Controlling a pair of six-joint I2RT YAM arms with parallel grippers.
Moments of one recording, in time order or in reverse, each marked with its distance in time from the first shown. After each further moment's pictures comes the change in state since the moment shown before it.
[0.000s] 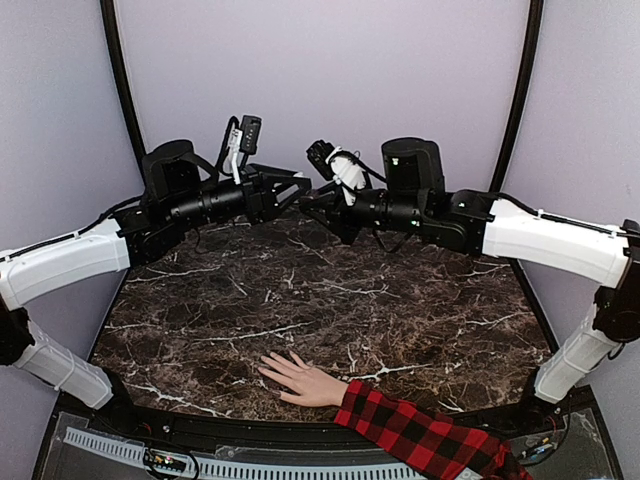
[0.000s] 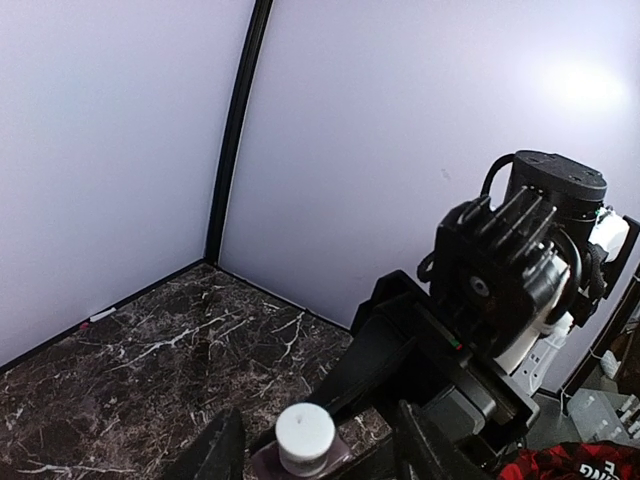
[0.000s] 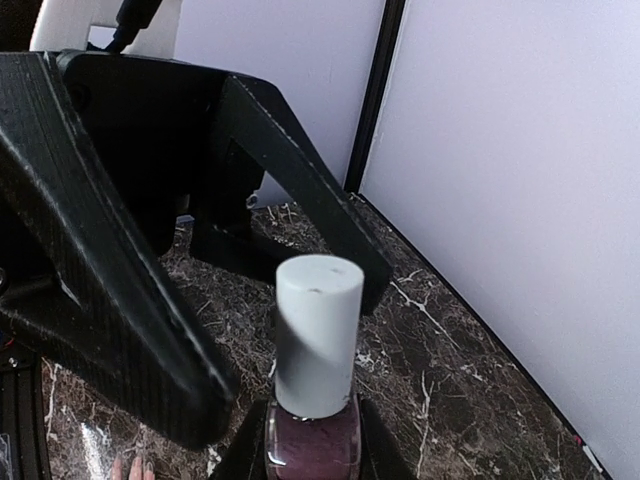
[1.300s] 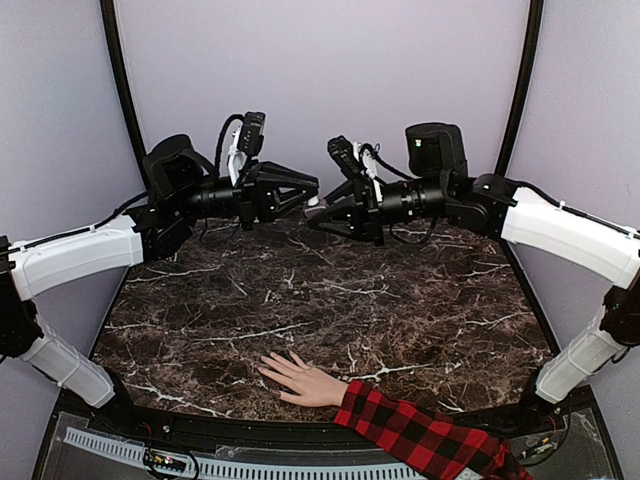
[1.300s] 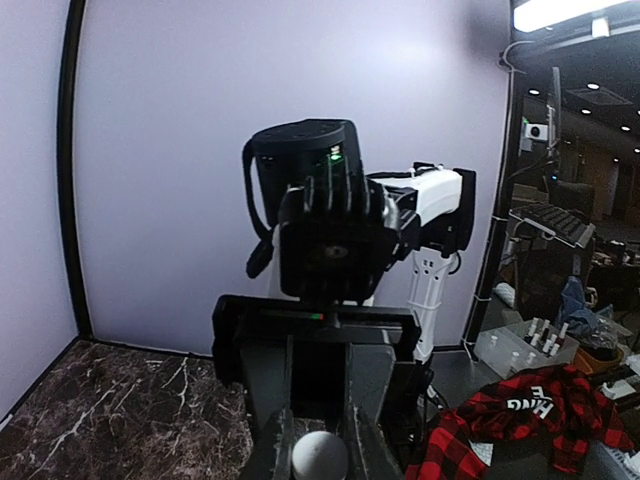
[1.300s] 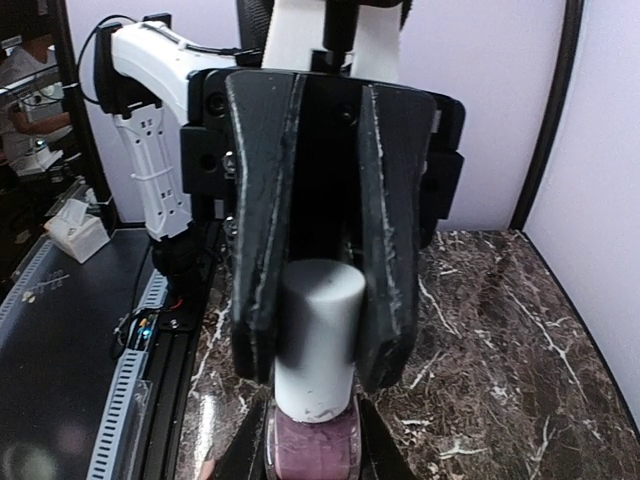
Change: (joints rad) left arm 0.011 0.081 0.024 0.230 0.450 0.010; right arm -0.090 -0.056 0.030 -0.135 -0.559 -0.008
